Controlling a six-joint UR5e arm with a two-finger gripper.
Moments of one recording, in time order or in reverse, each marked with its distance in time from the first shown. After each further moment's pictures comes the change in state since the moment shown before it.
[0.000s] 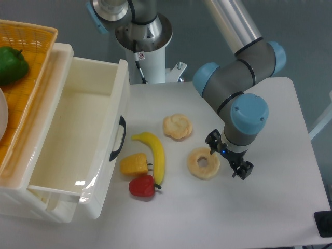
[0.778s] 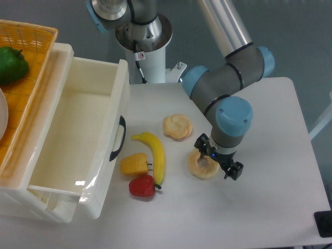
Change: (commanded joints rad) arm -0.043 0.035 -0.120 0.135 -0.015 -0.195
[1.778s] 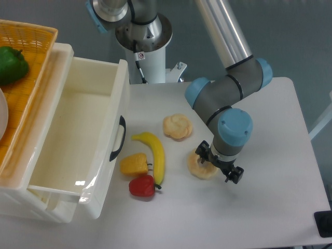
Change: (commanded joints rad) arm 0.034 -0.118 0.032 -0.002 0.020 0.008
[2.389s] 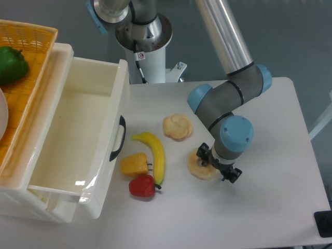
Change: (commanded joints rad) arm 0.009 -0.005 0.000 0.000 -0.002 0.014
